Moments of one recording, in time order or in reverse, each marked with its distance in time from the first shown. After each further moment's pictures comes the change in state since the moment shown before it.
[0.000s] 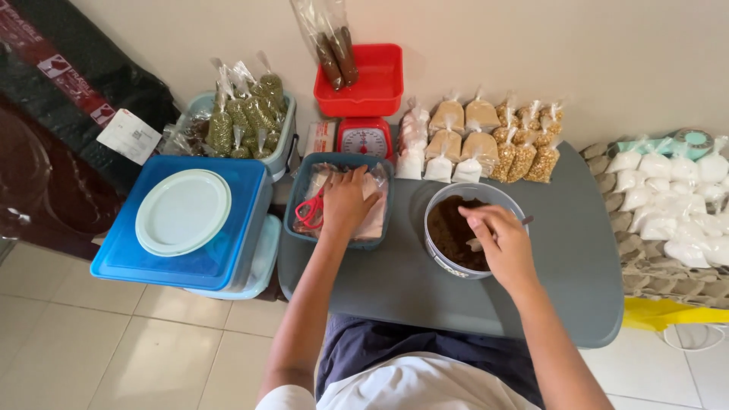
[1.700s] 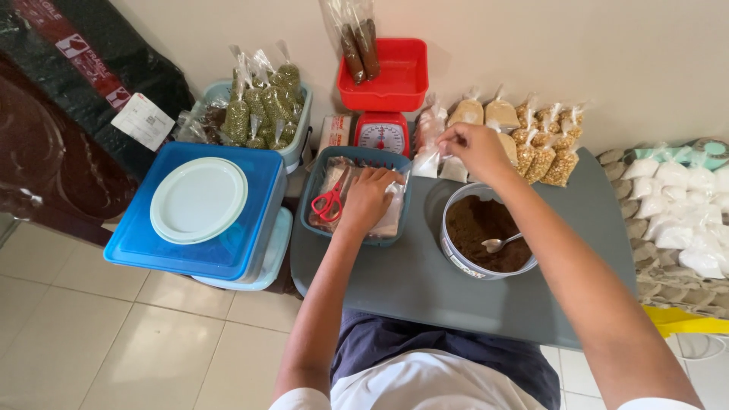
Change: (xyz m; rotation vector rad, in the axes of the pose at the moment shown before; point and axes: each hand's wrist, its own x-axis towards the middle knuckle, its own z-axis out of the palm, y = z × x) left_hand -0.003 -0.001 -0.004 -0.190 -0.071 0.186; right_hand 0.163 0.003 0.062 -0.062 -0.362 0.072
